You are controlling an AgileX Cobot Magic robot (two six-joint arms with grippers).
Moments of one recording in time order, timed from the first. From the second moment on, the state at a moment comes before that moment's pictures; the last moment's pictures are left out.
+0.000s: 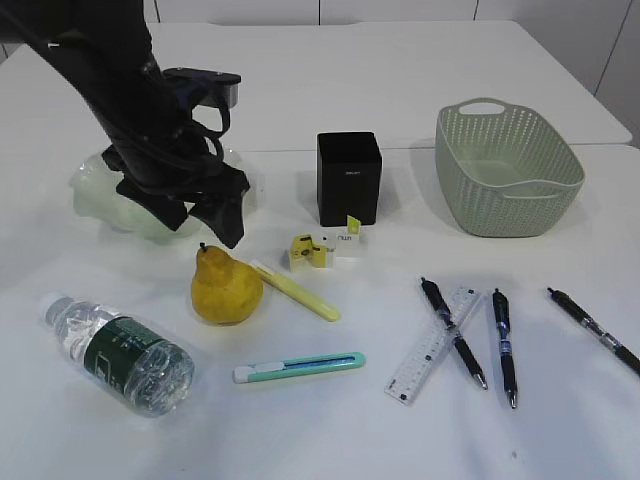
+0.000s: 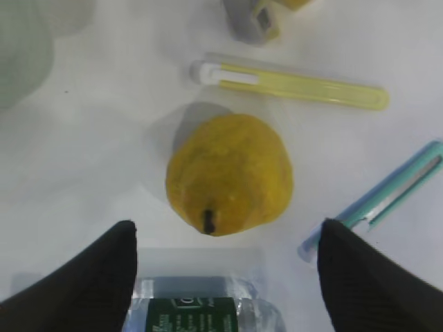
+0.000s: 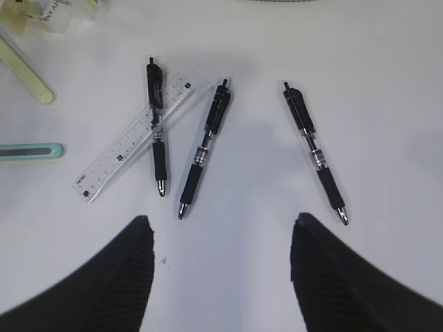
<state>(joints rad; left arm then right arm) -0.44 1.94 -1.54 -0.14 1.01 0.07 0.02 1.07 -0.88 0.15 0.92 -0.09</state>
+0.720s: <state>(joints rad) -0.44 2.06 -1.54 -0.13 0.98 0.05 0.02 1.07 -0.88 0.15 0.93 -0.10</state>
